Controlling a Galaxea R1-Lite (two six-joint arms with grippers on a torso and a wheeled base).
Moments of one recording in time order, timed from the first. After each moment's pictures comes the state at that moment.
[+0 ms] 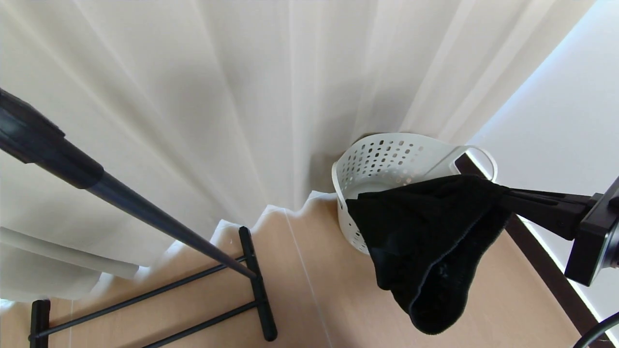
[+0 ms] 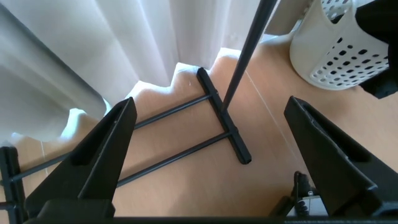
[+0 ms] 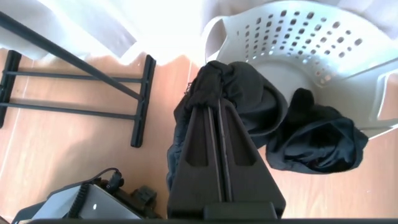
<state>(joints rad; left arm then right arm) -0.01 0.01 -0.02 0.06 -0.05 0.03 0.70 1.11 -0.78 -0.08 -0.21 0.01</state>
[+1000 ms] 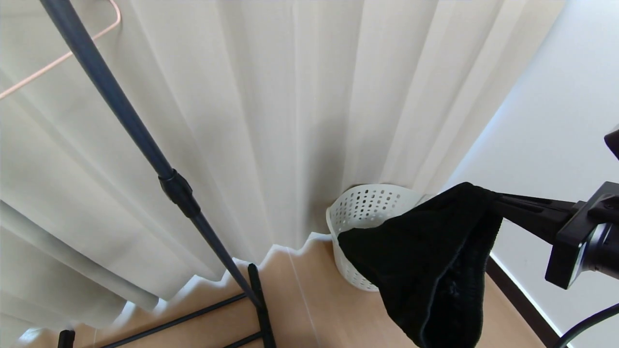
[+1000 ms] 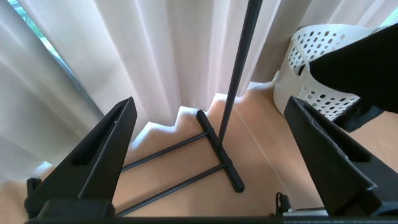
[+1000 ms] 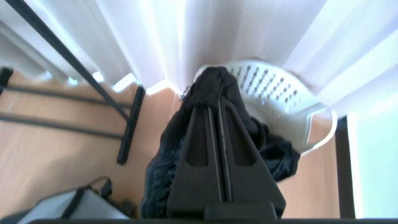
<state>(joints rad) 0.00 0.01 -0.02 0.05 -0.05 0.03 0.66 1.14 -0.70 -0.20 -0.21 -0.07</state>
